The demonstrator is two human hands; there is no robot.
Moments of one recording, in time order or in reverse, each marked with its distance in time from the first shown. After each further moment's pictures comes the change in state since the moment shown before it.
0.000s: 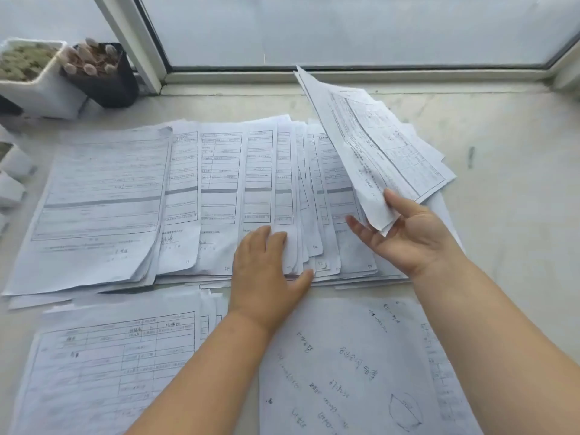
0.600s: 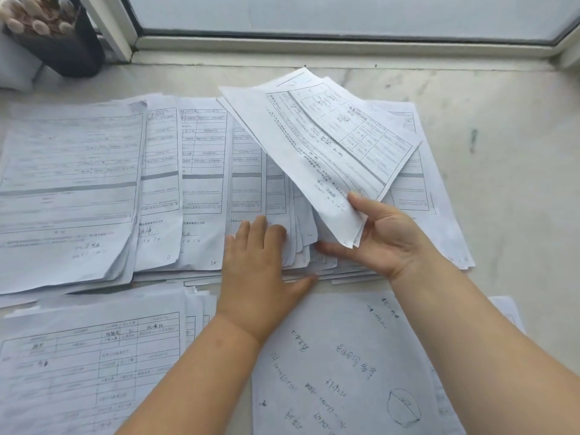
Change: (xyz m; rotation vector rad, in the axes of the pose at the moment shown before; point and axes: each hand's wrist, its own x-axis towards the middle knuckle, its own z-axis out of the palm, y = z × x) left_hand 0.006 -0.009 0.010 0.096 0.004 0.133; right_hand 0.021 0.028 -0.004 -0.164 -0.136 0.214
